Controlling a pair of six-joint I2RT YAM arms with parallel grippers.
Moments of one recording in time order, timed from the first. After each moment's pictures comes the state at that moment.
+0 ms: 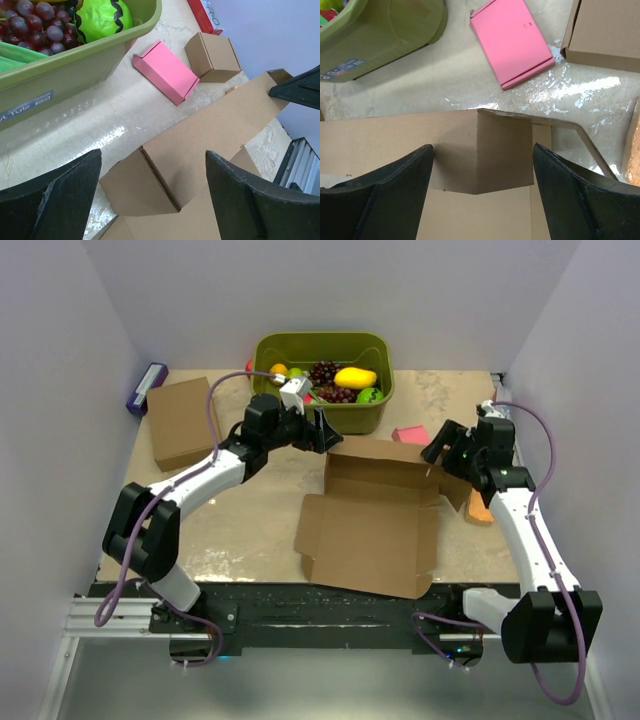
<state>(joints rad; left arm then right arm) -0.50 1.63 1.13 0.19 0.39 -0.41 0.01 1.13 0.95 -0.48 -0.11 0.46</state>
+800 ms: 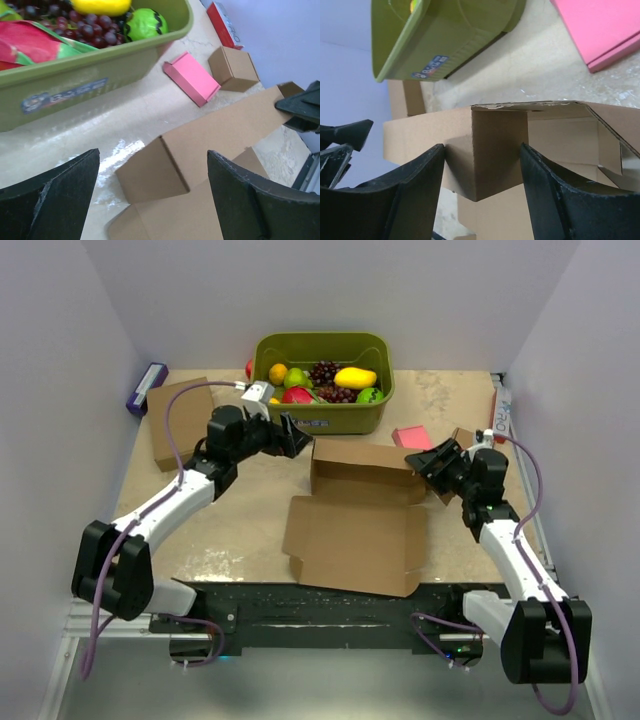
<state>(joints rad) -0.41 1.39 0.94 0.20 0.35 -0.37 0.00 1.02 0.58 0.02 -0.37 0.86</state>
